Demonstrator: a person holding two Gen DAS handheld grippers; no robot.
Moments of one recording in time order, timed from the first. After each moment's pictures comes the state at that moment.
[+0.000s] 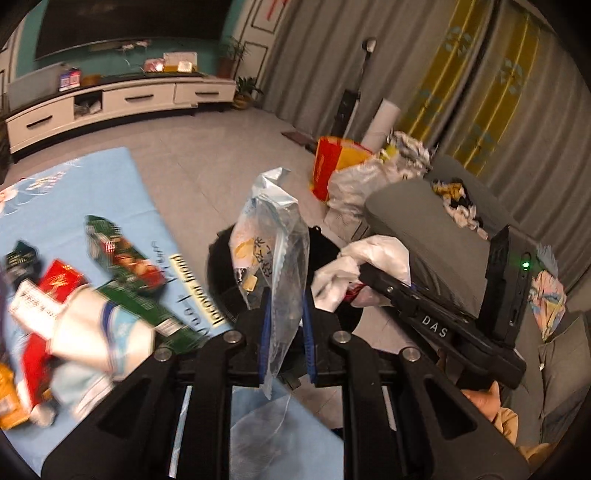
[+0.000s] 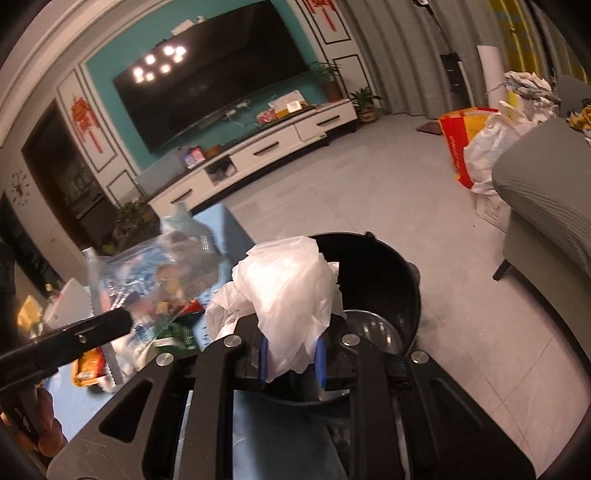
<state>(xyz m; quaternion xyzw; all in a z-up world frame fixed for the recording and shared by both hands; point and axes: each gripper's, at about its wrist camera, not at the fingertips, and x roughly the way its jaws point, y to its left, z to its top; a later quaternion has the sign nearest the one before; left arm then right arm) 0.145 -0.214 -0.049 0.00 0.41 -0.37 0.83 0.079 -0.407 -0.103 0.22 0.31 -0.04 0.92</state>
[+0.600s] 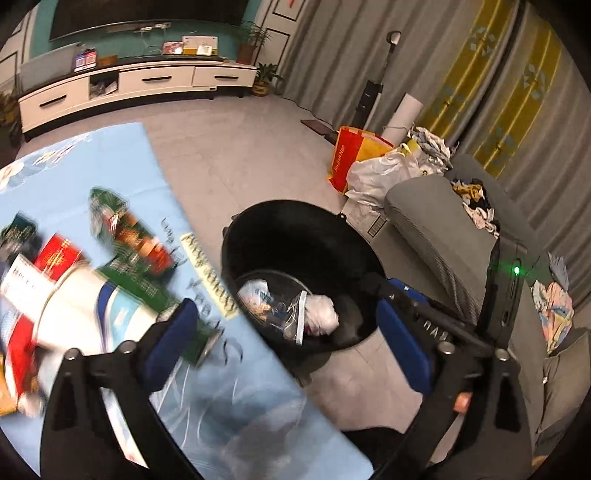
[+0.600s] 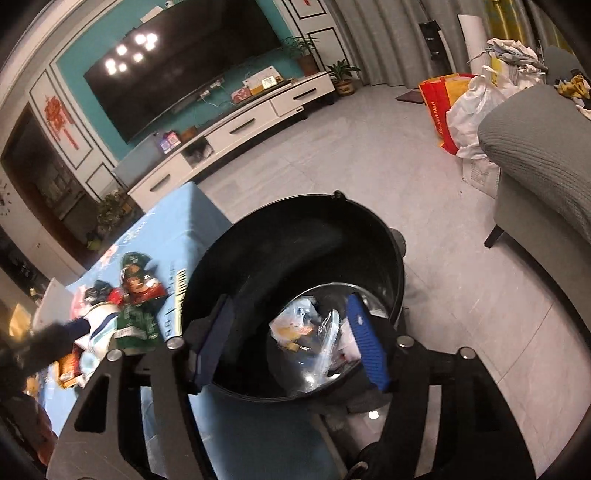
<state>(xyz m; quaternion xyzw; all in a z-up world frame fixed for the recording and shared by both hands) 0.148 -0.203 -0.069 -0.02 0.44 -0.33 0.84 0.079 -0.424 -0.131 0.25 0.35 -0.05 0.90</state>
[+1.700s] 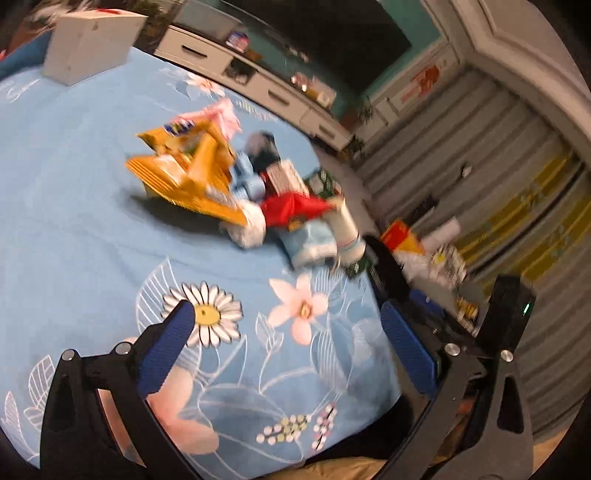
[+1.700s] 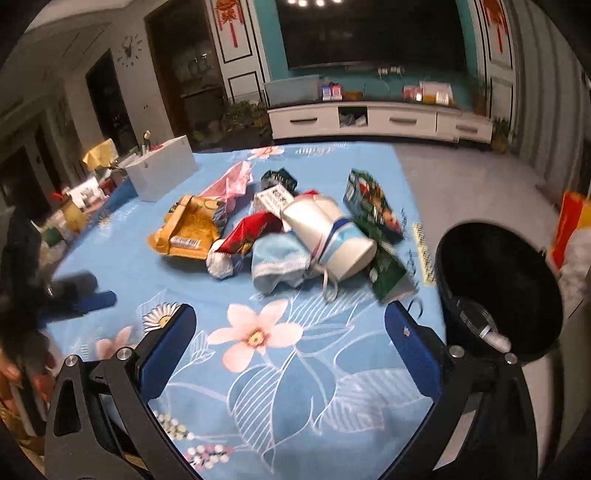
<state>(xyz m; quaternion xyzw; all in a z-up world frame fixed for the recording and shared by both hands) 0.027 0.088 -0.109 -0.28 0.39 -0.19 0.85 0.047 -0.196 -0.078 0.01 0.35 0.19 0.92</state>
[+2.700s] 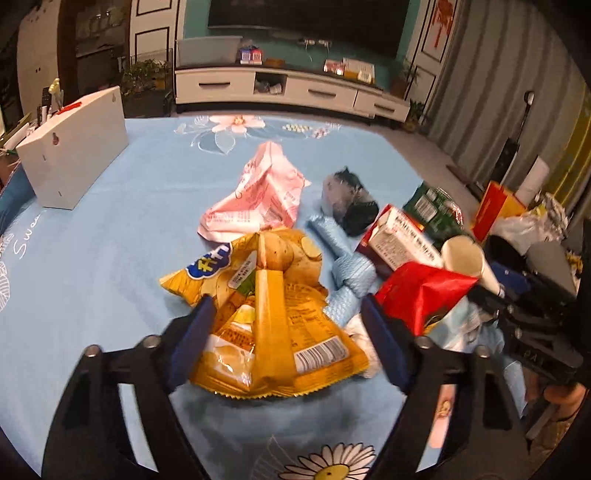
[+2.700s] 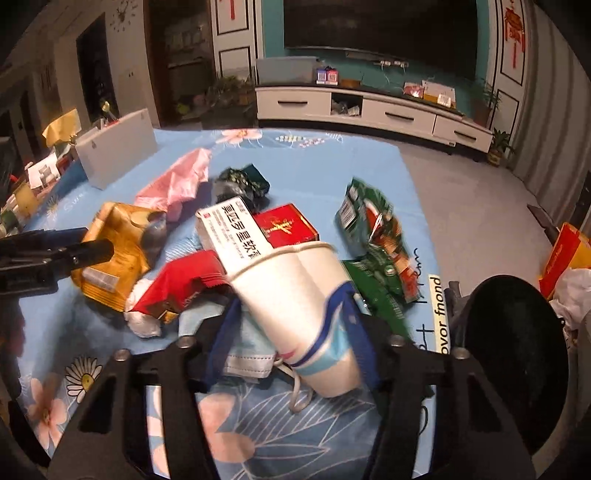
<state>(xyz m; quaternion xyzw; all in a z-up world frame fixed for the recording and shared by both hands) 0.163 0.068 -0.112 -0.04 0.43 -0.07 0.90 0.169 -0.164 -0.117 -0.05 0.39 0.15 0.91</state>
